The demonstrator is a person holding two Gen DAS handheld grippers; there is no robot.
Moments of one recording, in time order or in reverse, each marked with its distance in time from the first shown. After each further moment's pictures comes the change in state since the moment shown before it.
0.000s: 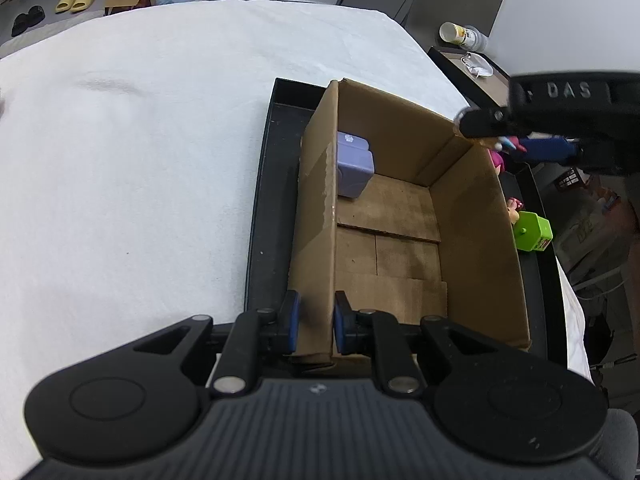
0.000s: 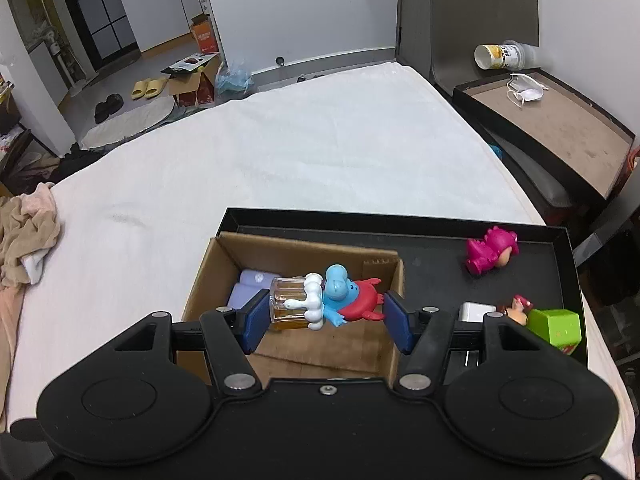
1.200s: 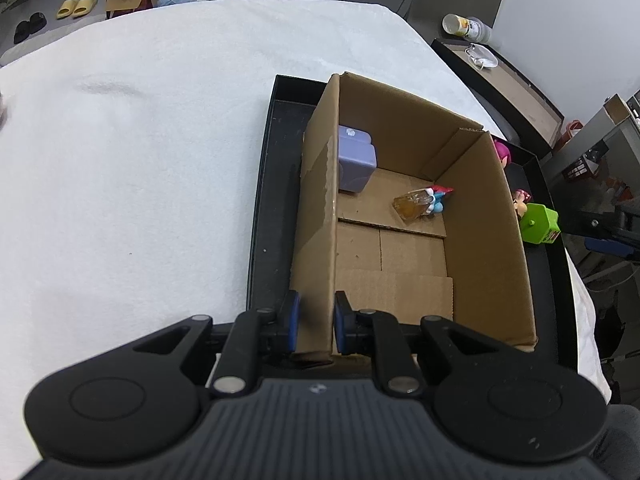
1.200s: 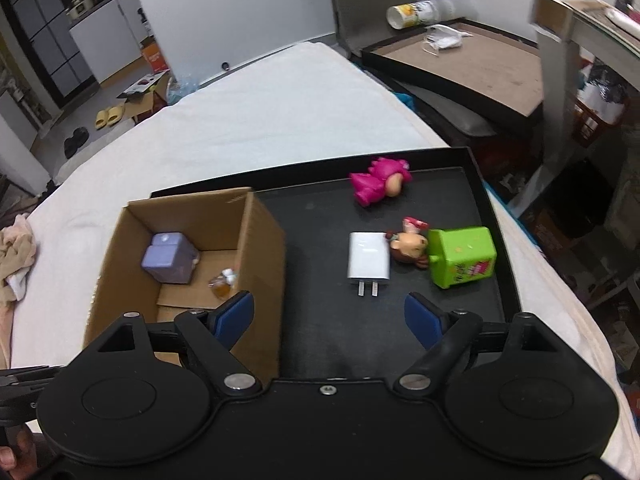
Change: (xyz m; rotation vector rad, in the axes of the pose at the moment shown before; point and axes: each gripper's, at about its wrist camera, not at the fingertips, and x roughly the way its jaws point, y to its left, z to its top) left arm 0.004 -0.007 0.001 0.025 0.013 0.037; right arm -0.027 -0.108 -0.064 0.178 0.011 -0.031
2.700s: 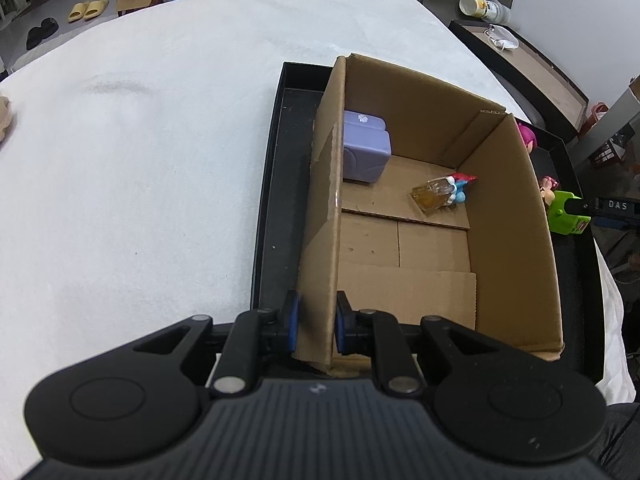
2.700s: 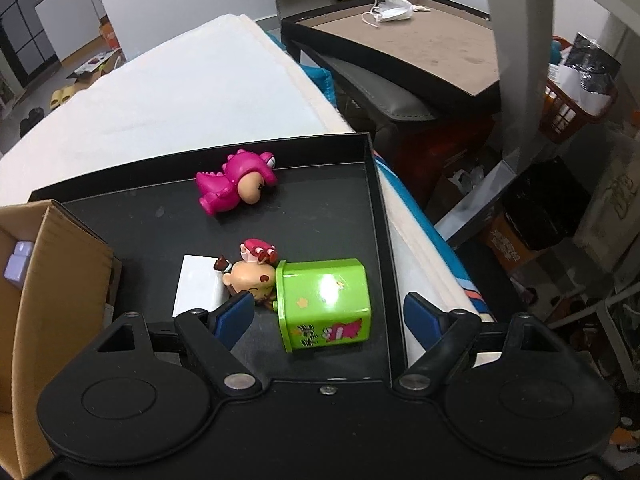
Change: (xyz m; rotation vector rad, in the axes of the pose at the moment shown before) left arm 0.019 -0.014 0.003 0.015 0.035 0.094; right arm 0.078 -0.099 0.027 -0.056 0.054 -0.101
